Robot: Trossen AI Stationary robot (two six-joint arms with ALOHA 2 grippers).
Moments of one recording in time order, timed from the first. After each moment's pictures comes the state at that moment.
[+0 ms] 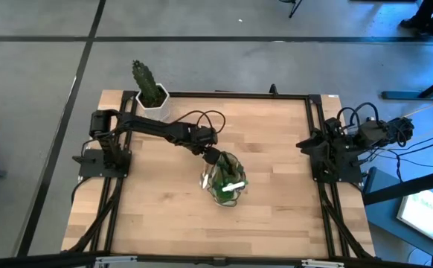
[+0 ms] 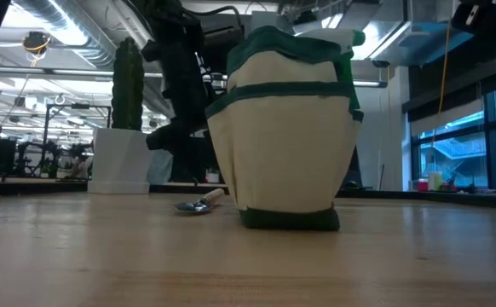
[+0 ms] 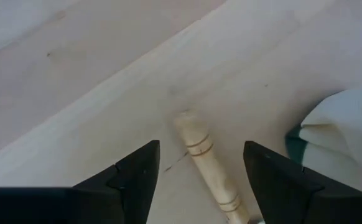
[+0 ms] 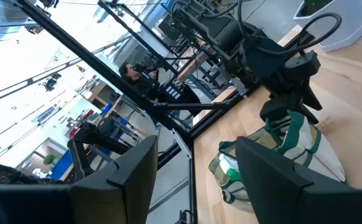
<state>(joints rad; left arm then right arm) 0.14 1.79 1.14 -0.53 -0.08 -0.87 0.44 0.30 0.68 -0.42 0.31 0.86</state>
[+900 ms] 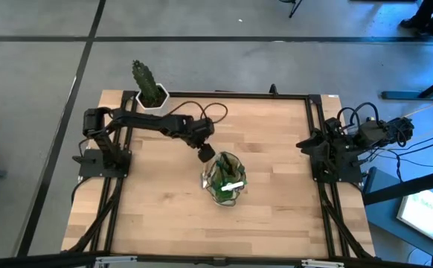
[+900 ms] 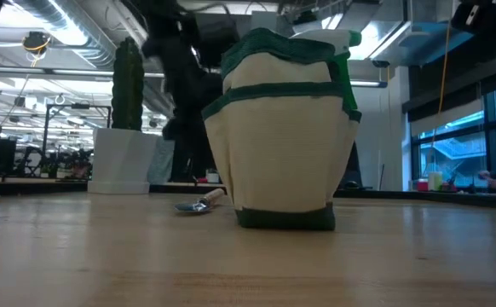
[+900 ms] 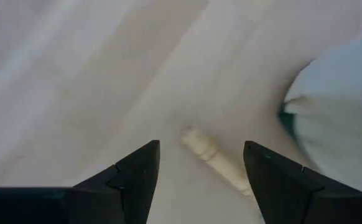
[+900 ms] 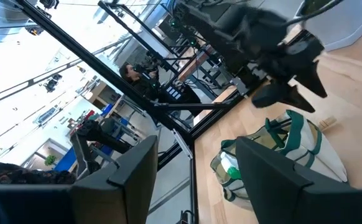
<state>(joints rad) 0.21 1.72 1.14 -0.53 0.00 -0.46 0.44 0.30 0.68 -0.42 0.31 0.86</state>
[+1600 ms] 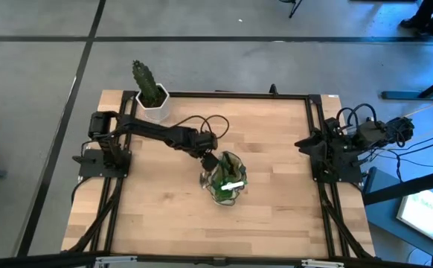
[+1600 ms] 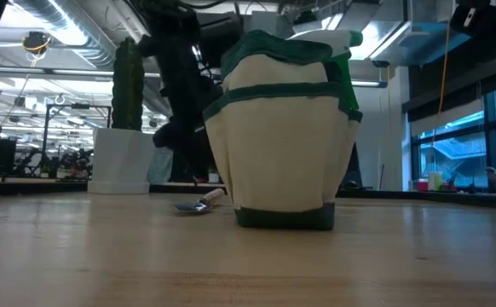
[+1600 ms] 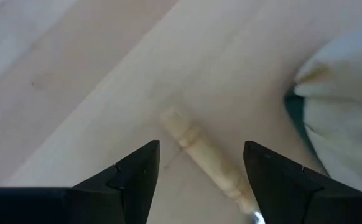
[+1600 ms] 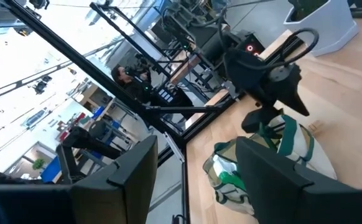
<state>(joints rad) 0.09 1.78 1.13 -0.51 -0.13 -0.67 0.44 0.32 0.68 -0.42 0.34 0.85</state>
